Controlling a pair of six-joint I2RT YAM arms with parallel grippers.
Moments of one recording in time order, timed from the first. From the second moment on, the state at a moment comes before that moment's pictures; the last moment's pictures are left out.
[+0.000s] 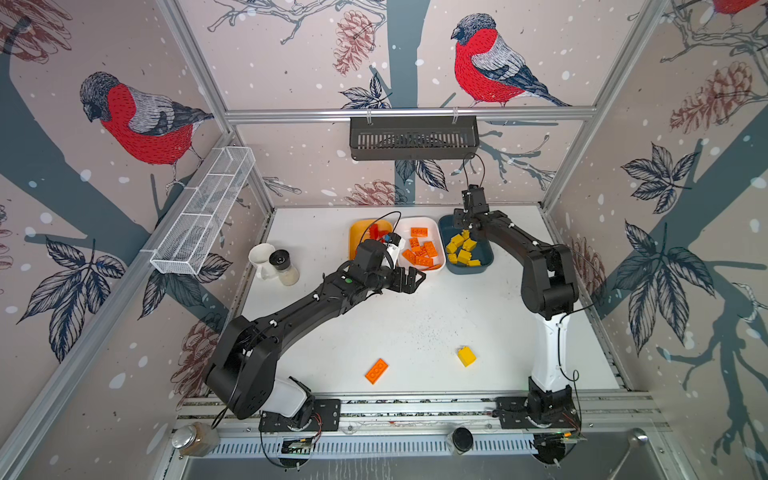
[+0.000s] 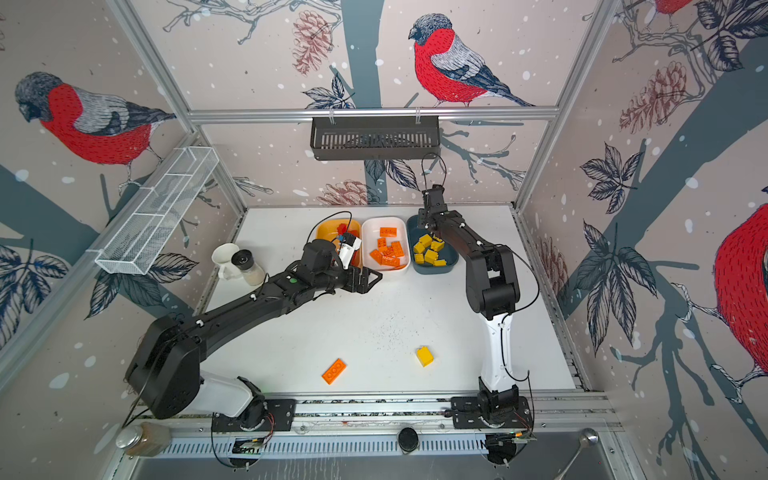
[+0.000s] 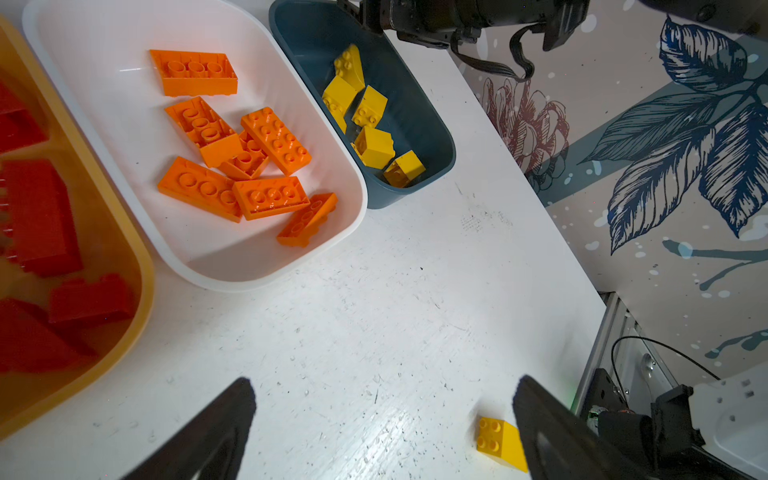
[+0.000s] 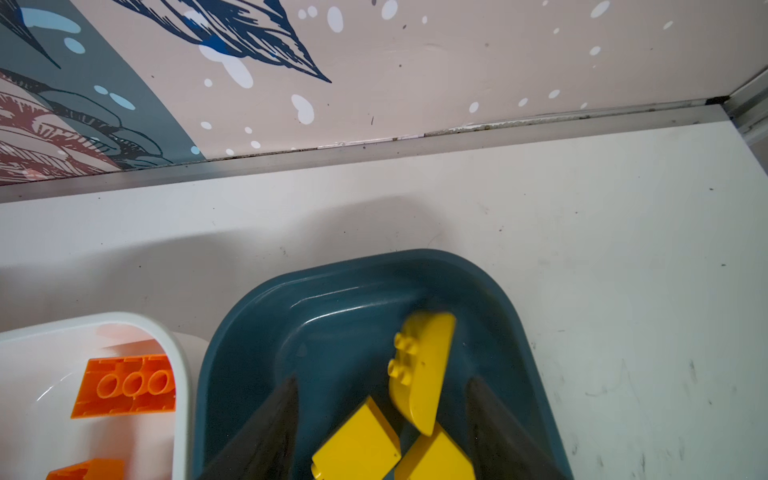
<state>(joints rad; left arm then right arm) -0.62 1.45 0.96 -0.10 0.34 -0.39 0.30 2.16 1.77 -0.36 0.23 0.26</state>
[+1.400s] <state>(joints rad) -0.79 1.41 0.77 0.06 0.20 -0.34 0.95 0.80 0.29 -0.44 -0.02 0.89</state>
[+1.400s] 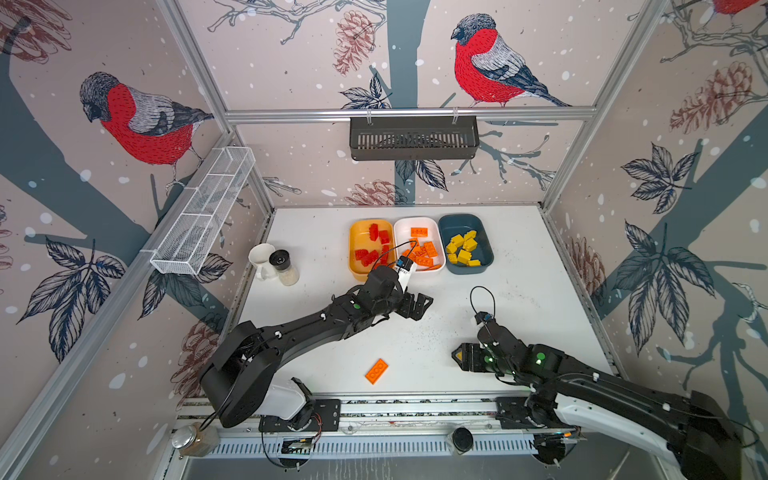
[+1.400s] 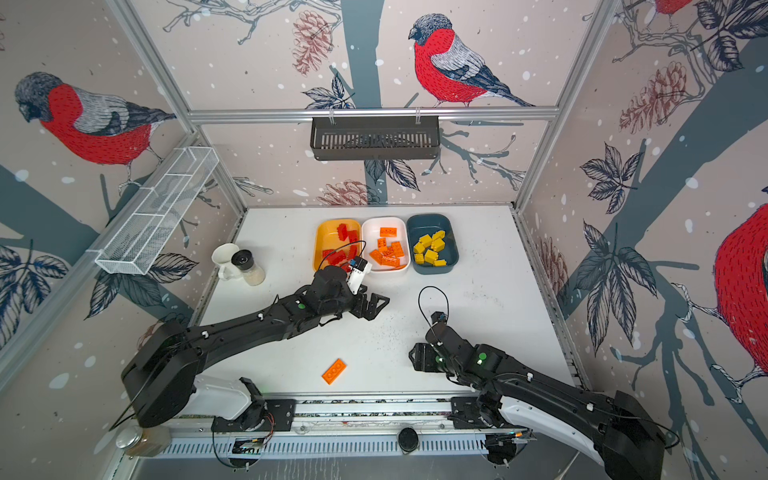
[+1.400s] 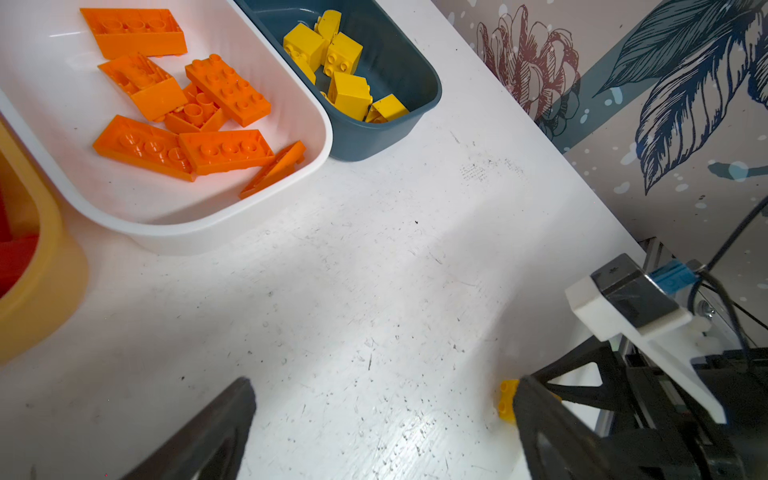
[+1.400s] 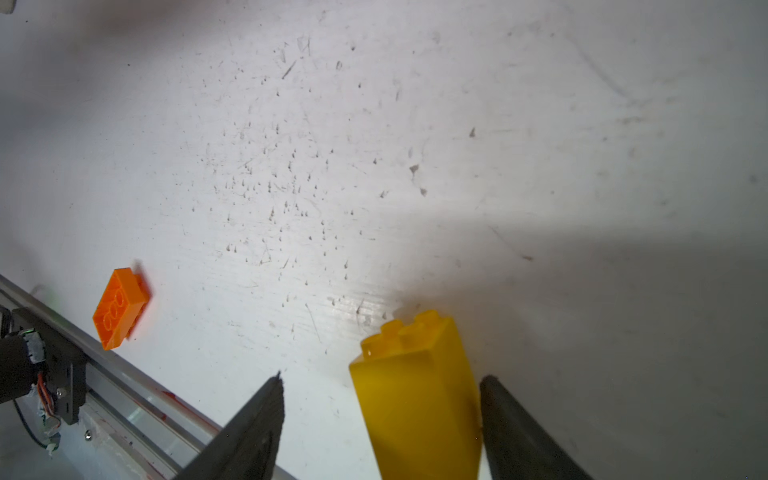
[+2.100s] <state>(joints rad) -0.79 1.46 0.80 0.06 0.21 -0.36 1.05 1.16 0.44 -0.45 0.18 0.86</state>
